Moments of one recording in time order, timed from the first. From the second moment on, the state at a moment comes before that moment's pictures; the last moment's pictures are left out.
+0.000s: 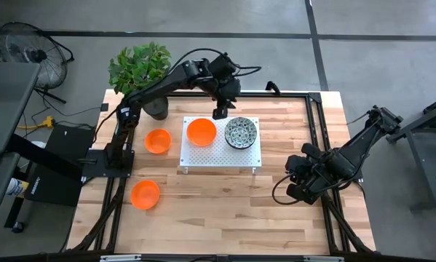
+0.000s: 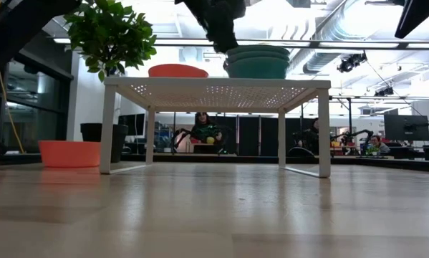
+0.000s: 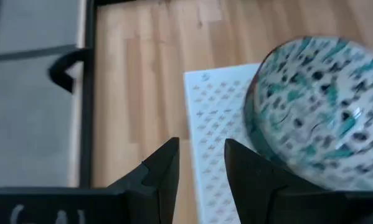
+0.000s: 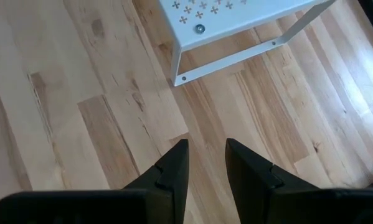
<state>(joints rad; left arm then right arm) 0.40 2.07 2.33 -1.14 0.23 0.46 0.69 1.24 1.18 -1.35 0.51 1.06</state>
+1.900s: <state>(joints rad) 0.50 1.93 2.08 -1.00 1.09 1.16 0.77 0.79 0.64 -0.90 0.93 1.17</state>
